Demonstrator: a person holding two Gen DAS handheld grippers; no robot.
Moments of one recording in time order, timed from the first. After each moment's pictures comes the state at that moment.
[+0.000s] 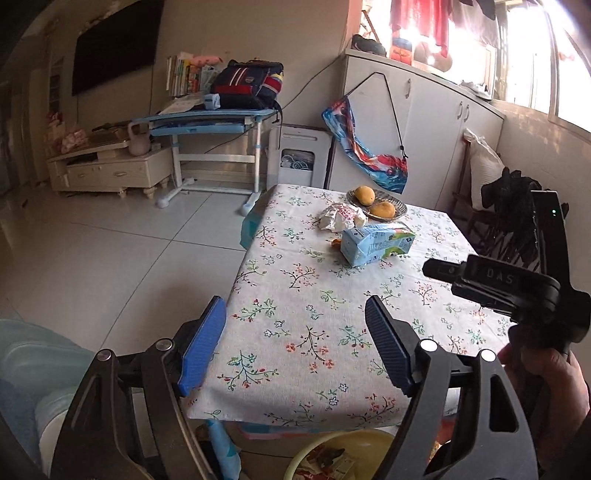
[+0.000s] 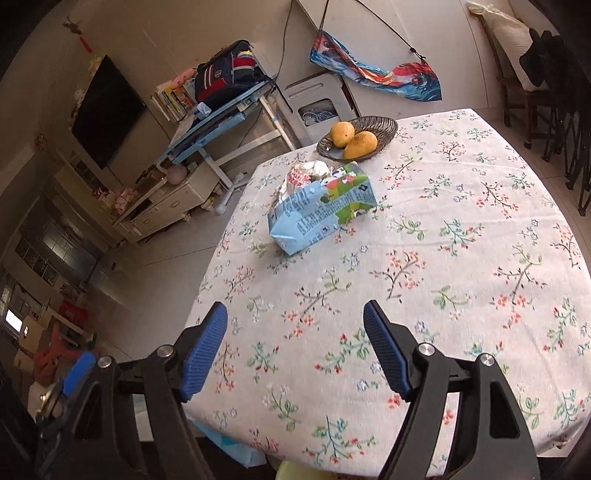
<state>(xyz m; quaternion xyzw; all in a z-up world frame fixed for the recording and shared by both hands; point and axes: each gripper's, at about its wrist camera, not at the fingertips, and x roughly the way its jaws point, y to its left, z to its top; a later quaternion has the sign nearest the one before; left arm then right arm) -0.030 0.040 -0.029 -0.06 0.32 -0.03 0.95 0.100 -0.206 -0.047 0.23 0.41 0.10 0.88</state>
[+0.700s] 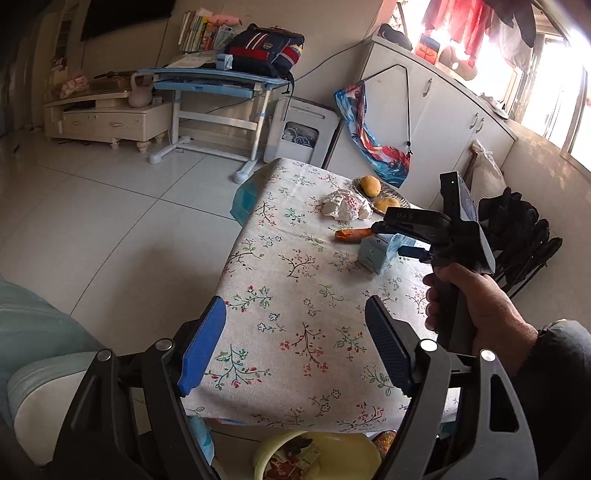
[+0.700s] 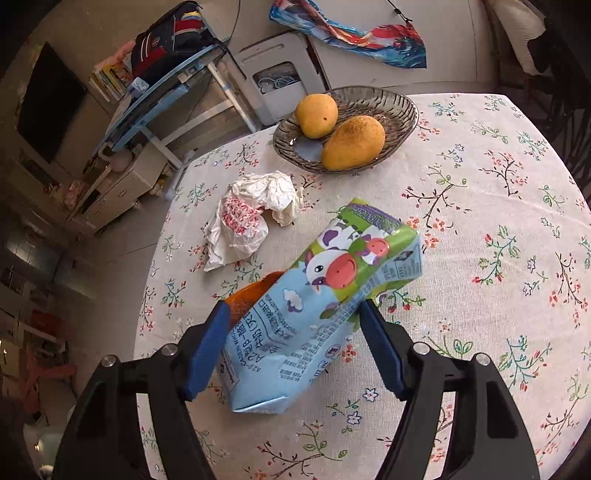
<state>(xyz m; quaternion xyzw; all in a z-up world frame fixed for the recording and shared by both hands) 0.006 0.060 -0.048 -0.12 0.37 -0.05 0.92 0.234 -0.205 -0.087 0.19 0.50 0.05 0.84</state>
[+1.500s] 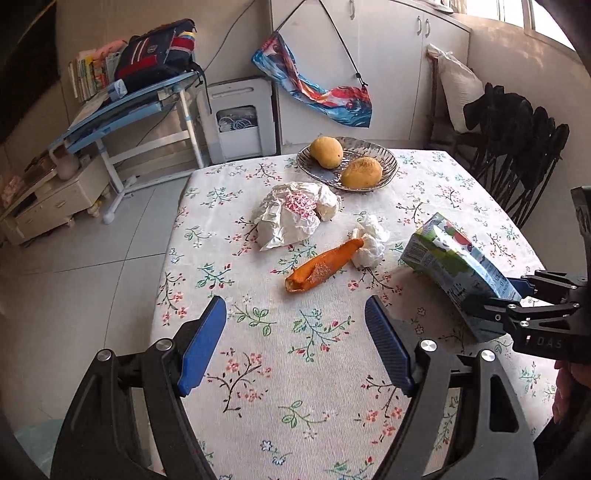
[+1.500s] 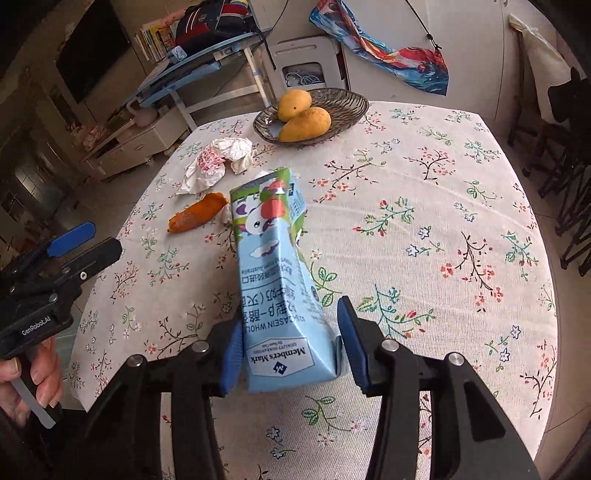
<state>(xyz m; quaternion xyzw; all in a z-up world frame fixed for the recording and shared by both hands) 0.182 -0.062 -0.087 0.09 0.41 -0.13 0.90 0.166 -0.265 -0.086 0.09 0.49 0.10 0.86</state>
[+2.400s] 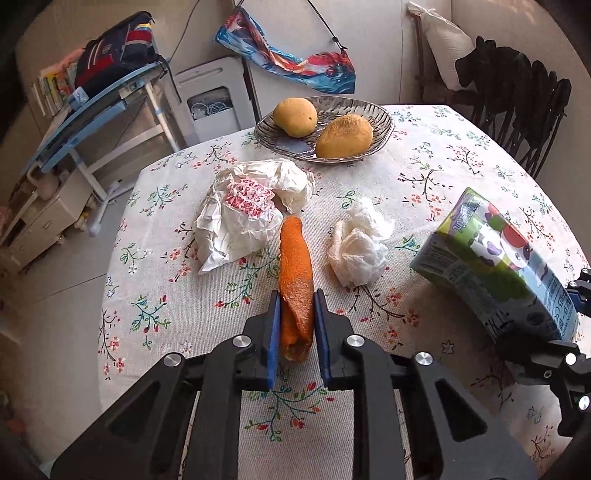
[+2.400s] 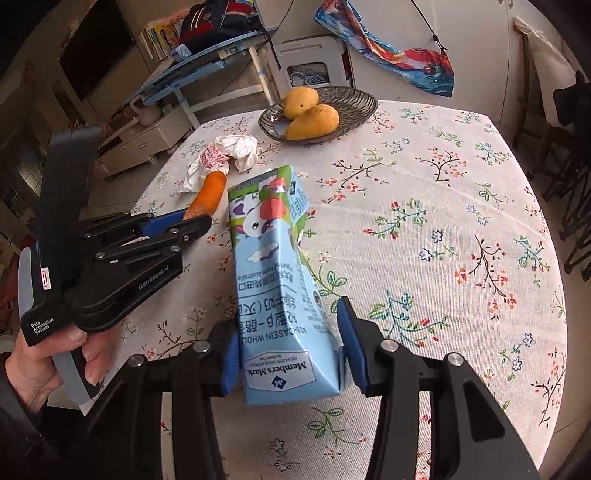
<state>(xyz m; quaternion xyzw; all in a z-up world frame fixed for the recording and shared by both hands) 0.230 -0.113 -0.133 0.14 0.44 -0.14 0.88 0.167 -0.261 -0.092 0.10 0.49 0.11 0.86</state>
